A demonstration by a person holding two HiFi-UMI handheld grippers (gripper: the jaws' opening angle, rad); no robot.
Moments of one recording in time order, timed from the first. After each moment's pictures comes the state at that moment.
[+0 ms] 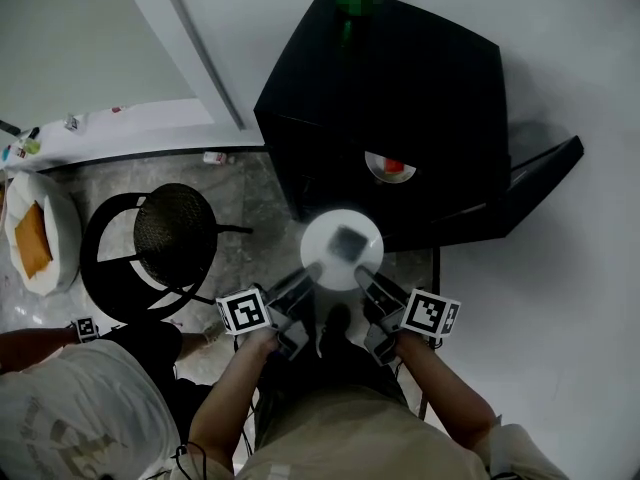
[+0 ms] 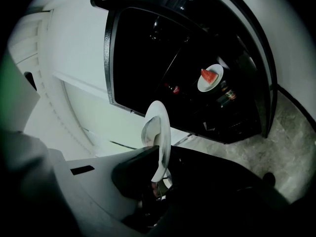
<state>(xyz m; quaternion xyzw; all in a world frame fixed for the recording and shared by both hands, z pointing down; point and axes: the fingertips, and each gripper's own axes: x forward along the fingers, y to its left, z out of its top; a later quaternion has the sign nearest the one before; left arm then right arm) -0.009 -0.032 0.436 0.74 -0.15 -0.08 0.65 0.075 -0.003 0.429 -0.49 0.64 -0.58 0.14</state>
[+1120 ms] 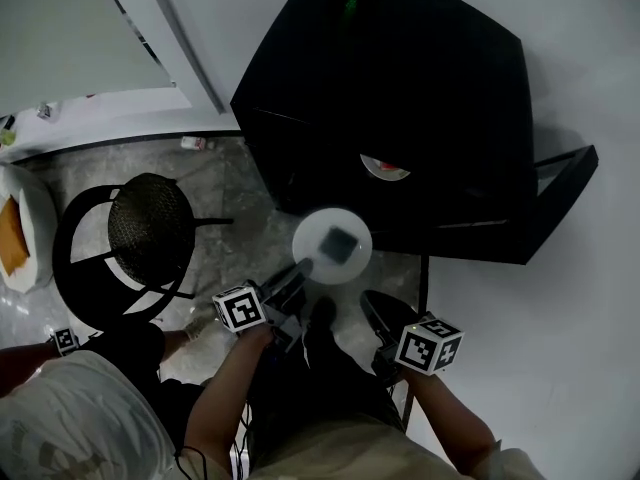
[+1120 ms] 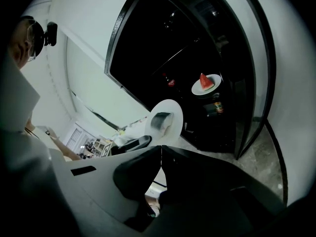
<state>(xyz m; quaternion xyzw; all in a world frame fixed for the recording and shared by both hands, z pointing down) 0.004 -0.053 0.524 0.75 -0.15 -0.09 0.64 0.093 0.033 0.474 -0.54 0.67 -0.51 -0.04</state>
